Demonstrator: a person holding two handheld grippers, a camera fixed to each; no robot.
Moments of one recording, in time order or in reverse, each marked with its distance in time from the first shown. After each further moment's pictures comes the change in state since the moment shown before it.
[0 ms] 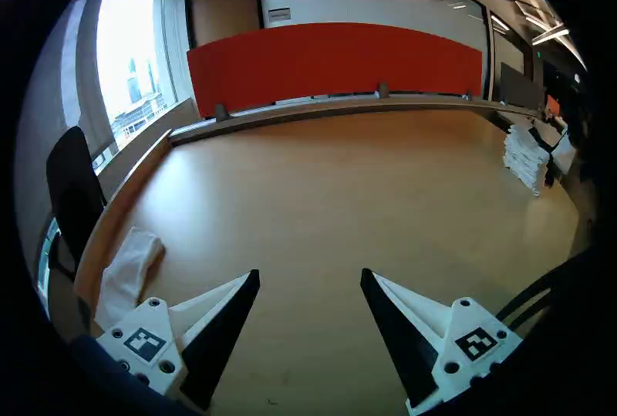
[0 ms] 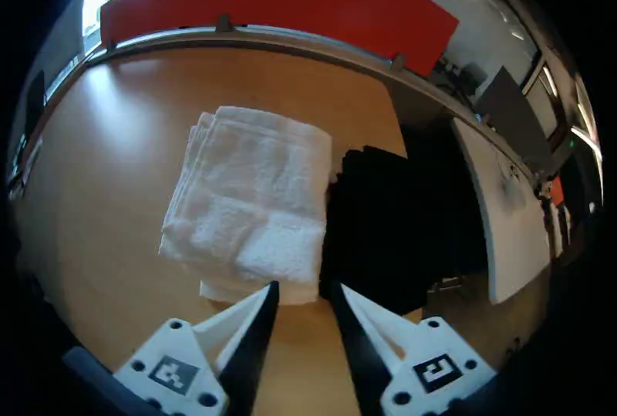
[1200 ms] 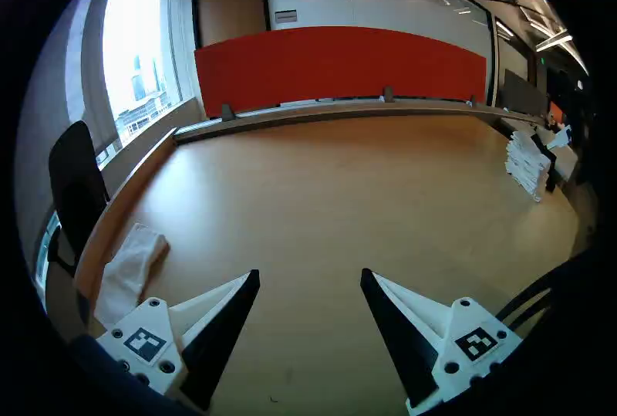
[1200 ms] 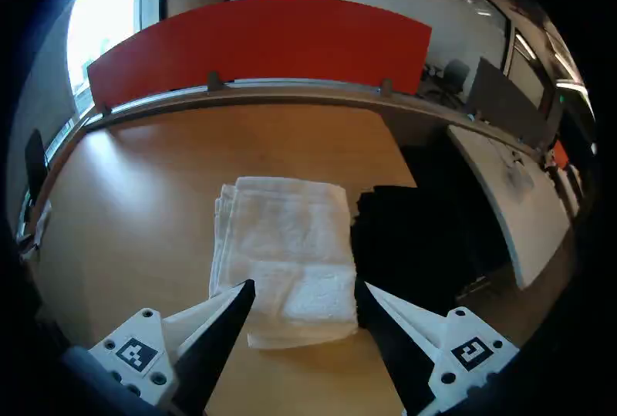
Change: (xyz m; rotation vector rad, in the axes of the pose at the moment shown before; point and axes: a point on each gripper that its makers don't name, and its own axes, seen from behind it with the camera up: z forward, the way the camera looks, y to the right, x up) left arm -0.001 -0.005 -0.005 0.011 0.011 -0.025; right arm 0.048 -0.036 -0.009 0.058 0.179 0.180
